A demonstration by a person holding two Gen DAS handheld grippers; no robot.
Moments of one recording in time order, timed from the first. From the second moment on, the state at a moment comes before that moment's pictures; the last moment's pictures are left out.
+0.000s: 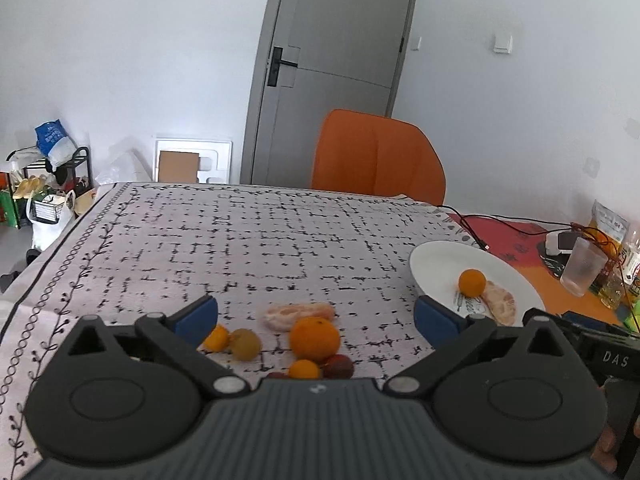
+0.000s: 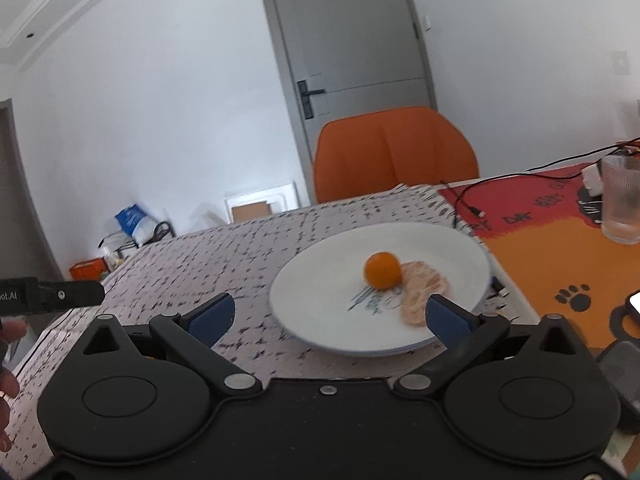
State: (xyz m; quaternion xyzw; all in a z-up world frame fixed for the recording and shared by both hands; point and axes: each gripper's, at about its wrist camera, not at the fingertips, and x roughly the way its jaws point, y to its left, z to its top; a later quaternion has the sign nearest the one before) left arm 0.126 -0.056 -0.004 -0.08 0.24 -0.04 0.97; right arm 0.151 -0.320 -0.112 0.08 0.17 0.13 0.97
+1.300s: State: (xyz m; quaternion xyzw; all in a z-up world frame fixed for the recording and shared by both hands) left arm 0.117 -0.031 -0.058 -0.07 0.27 -0.03 0.96; right arm 0.145 -0.261 -0.138 0.05 0.21 0.24 0.94
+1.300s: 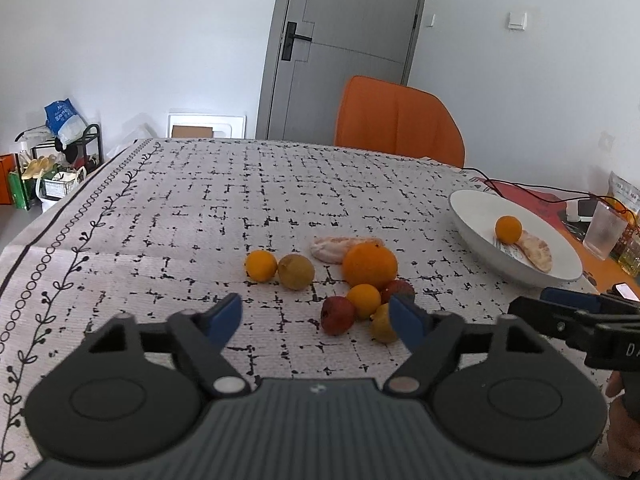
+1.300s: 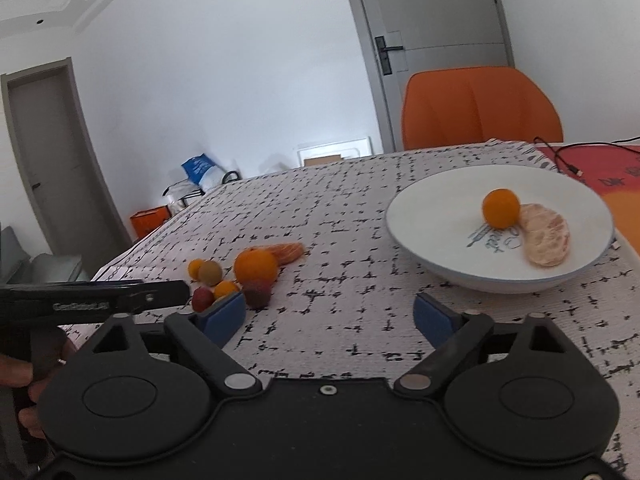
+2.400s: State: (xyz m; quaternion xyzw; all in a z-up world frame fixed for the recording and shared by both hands) left arm 0.119 -0.010 -0.068 -0.11 0.28 -0.04 0.95; right arm 0.158 -0.207 -0.139 0.03 0.26 0.30 0.92
